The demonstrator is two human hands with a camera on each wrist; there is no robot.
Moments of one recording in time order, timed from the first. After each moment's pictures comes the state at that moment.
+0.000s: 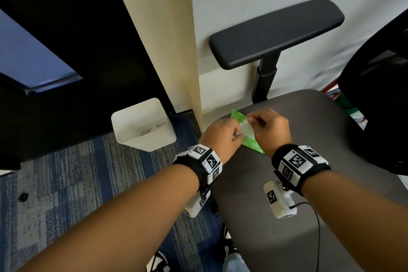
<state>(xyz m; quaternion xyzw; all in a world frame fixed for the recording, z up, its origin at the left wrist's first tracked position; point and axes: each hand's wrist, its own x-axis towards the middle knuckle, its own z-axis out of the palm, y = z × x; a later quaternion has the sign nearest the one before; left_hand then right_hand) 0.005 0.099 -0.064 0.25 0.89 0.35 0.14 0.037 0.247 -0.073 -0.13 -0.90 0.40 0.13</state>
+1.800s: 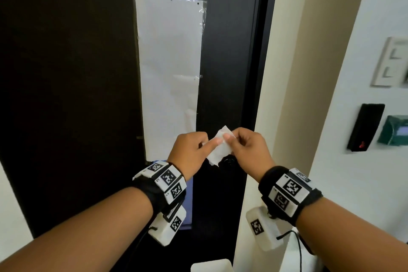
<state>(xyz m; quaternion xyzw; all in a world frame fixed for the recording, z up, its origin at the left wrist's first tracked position) -0.011 -0.274 0.454 0.22 0.83 0.45 -0.24 -0.011 -0.107 0.454 0.14 -0.82 0.50 0.24</state>
